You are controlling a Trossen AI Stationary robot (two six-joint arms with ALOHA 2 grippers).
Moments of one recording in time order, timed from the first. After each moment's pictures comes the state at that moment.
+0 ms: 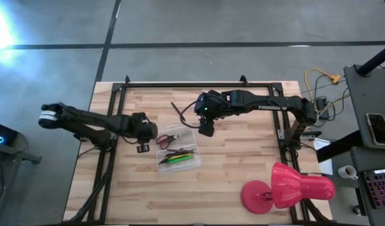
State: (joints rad) left arm -0.01 1.17 0.72 -0.87 -0.29 -0.12; right arm -0.09 1.78 1.74 -0.98 0.19 0.11
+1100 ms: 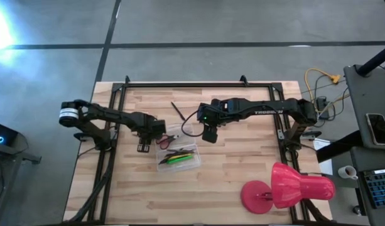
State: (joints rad) left arm 0.15 1.48 0.72 -0.79 -0.10 0.23; right arm -0.06 1.78 1.57 -0.94 0.18 0.17
